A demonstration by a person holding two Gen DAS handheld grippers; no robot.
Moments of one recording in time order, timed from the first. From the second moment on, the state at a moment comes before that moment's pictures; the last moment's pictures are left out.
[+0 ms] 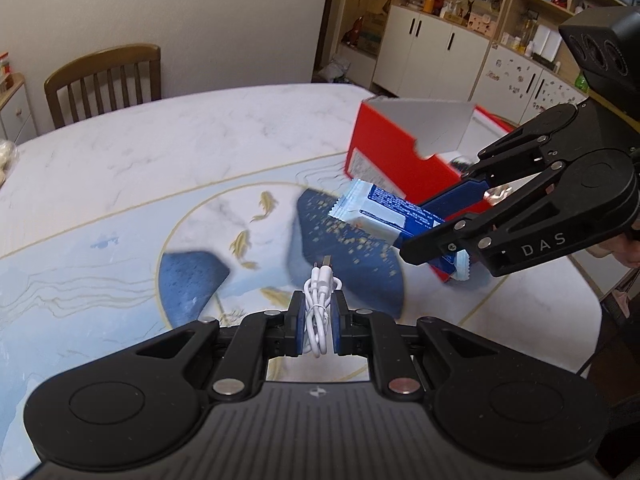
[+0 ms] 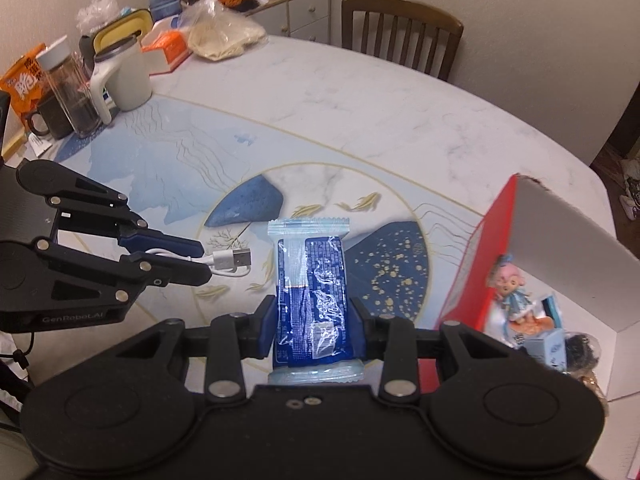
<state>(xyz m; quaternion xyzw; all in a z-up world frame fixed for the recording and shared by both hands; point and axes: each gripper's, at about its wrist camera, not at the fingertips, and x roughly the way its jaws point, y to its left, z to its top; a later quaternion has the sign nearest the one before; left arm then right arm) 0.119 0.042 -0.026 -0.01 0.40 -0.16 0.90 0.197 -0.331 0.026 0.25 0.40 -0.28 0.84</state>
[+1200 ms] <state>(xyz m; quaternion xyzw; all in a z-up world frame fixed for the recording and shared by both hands) 0.169 -0.101 0.026 0.03 0.36 -0.19 0.91 0.035 -0.379 0.027 0.25 0.36 -0.34 0.83</state>
